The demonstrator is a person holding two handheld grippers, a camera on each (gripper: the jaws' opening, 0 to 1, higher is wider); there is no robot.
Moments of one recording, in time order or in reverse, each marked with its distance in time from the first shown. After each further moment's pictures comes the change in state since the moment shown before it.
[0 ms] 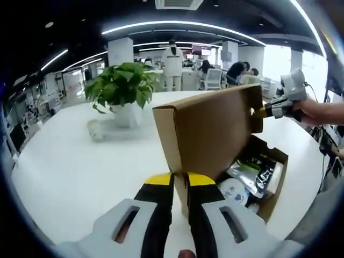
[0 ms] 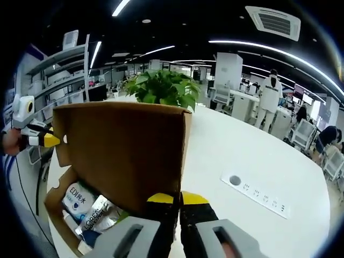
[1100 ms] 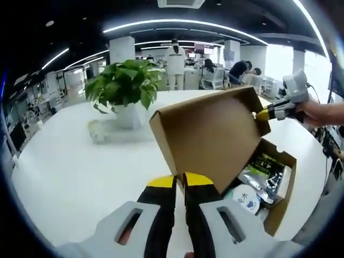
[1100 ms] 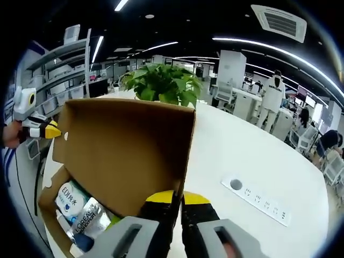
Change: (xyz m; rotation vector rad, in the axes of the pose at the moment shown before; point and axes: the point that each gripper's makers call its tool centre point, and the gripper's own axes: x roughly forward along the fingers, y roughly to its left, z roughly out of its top) left arm 0.025 0.021 0.007 -0.002 0.013 0.011; right arm 0.025 -0.007 0.002 -0.026 0.039 0.004
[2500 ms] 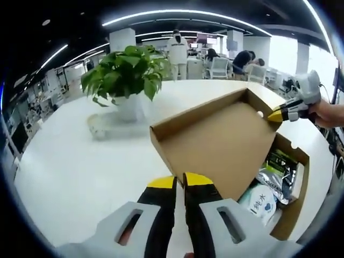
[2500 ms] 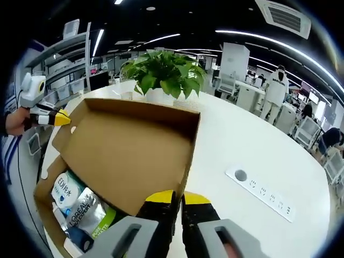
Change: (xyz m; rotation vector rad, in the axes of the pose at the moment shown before) left arm 0.035 0.018 -0.007 0.013 0.086 0.030; right arm 0.015 0.001 -0.022 -0.006 0.065 0.014
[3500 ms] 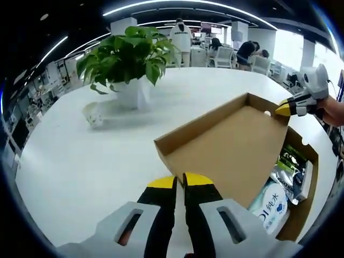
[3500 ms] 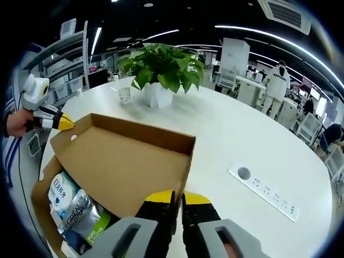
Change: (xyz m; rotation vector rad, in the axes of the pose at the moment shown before) left arm 0.029 0.009 -0.017 -0.012 0.096 0.020; right arm 0.017 -0.003 -0.004 0.015 0.037 0.009
